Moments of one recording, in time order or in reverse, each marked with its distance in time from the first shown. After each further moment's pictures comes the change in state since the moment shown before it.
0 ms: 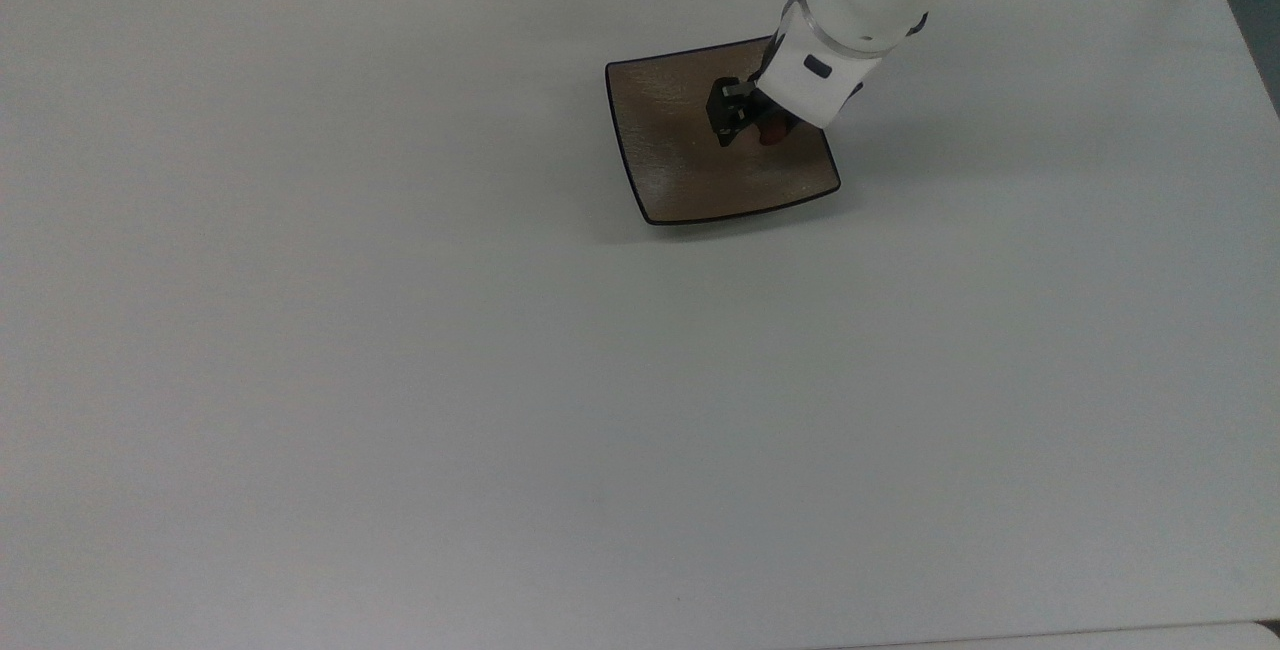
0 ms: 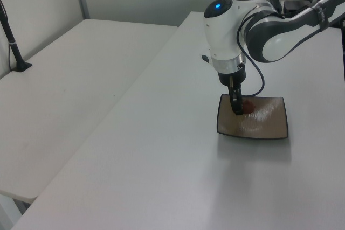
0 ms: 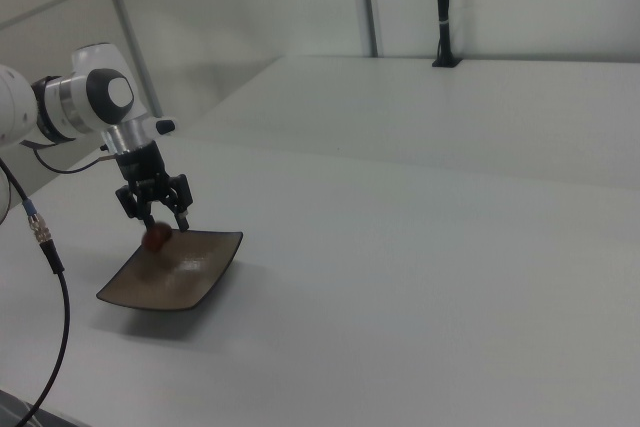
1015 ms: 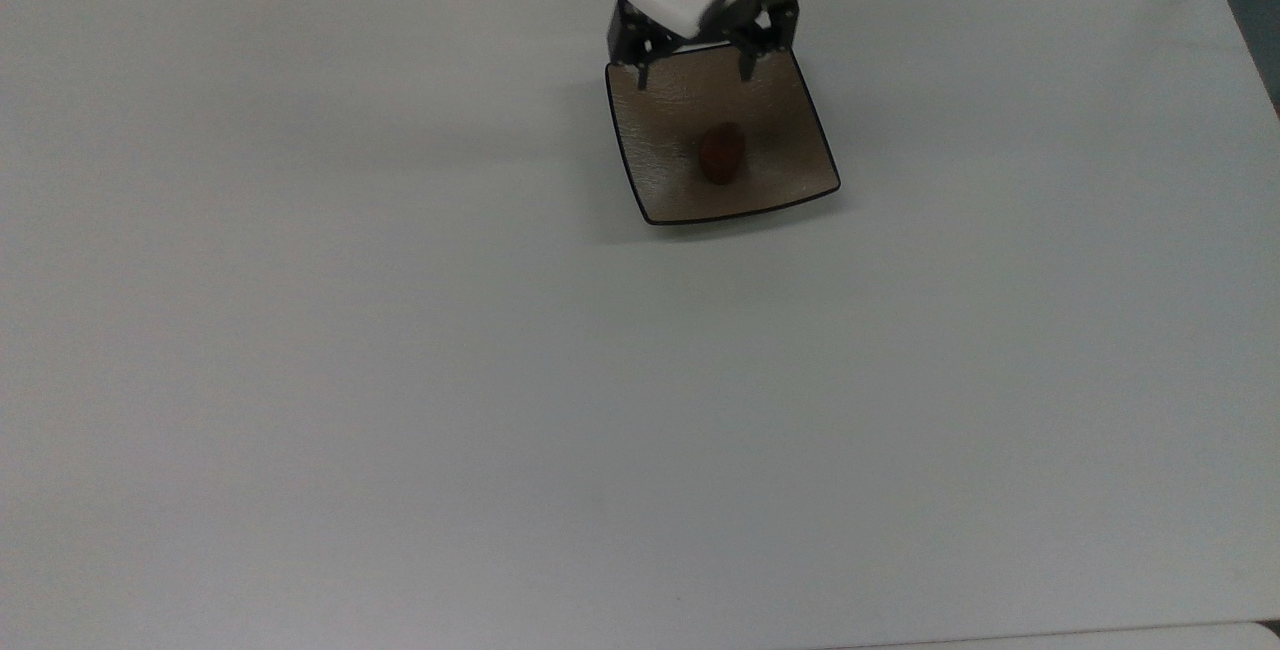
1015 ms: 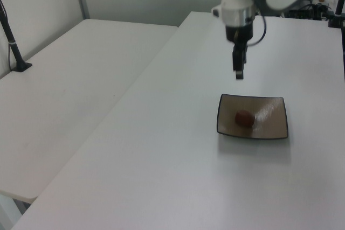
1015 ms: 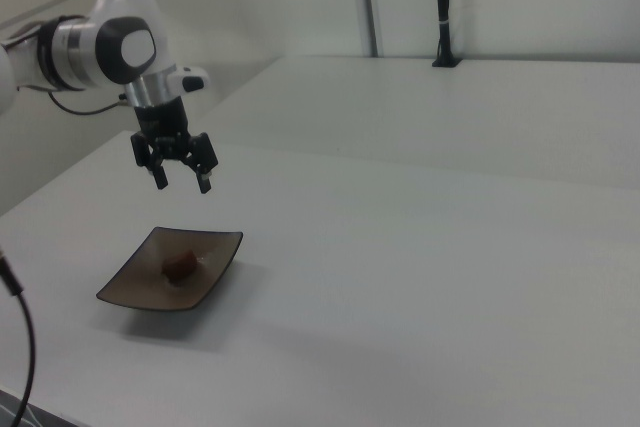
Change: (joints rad) arm -0.111 -0.214 -0.084 -0.056 0.182 -0.013 -0.092
